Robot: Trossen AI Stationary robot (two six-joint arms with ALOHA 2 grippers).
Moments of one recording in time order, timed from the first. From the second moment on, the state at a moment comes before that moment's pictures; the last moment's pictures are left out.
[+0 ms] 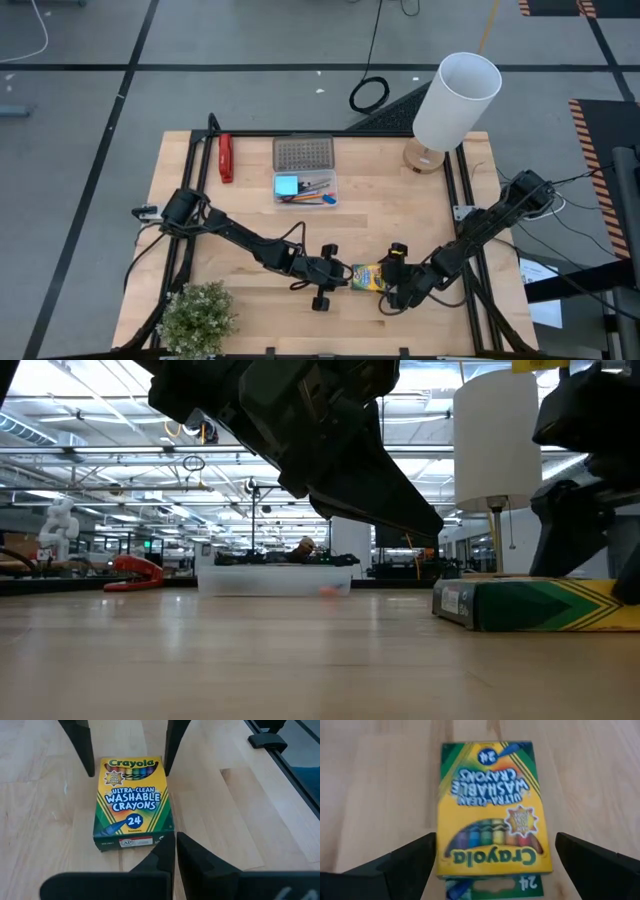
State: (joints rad) left arm -0.35 2.04 1.23 0.18 -0.08 -0.14; right arm 0.69 1.56 0.64 -0.14 0.44 0.68
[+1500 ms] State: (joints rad) left arm -0.35 2.04 1.23 0.18 -0.08 -0.14; right arm 0.67 1.63 0.64 -0.10 0.37 0.65
